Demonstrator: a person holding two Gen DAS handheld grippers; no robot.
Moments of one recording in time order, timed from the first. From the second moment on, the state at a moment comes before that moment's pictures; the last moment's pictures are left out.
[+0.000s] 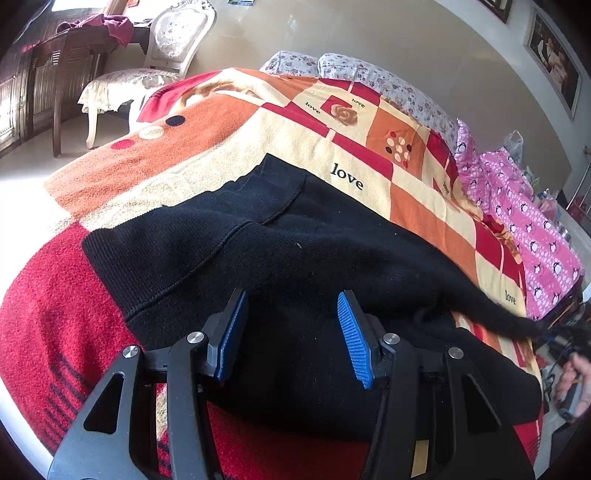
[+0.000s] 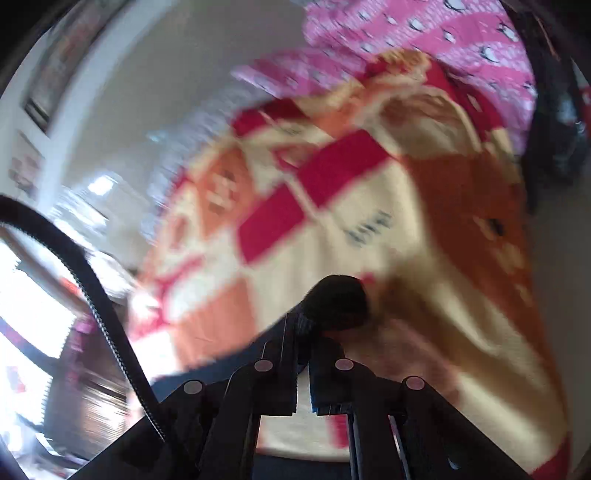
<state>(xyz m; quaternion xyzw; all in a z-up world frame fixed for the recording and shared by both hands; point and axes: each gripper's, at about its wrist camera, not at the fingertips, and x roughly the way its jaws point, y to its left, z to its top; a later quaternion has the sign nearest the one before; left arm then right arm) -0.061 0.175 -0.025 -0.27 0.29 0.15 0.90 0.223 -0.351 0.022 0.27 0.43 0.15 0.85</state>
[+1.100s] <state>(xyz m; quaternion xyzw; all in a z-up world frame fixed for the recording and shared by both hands) 0.157 0.301 -0.025 -0.01 0.49 -0.10 0.87 0.198 -0.413 -0.040 0.37 0.35 0.16 0.85</state>
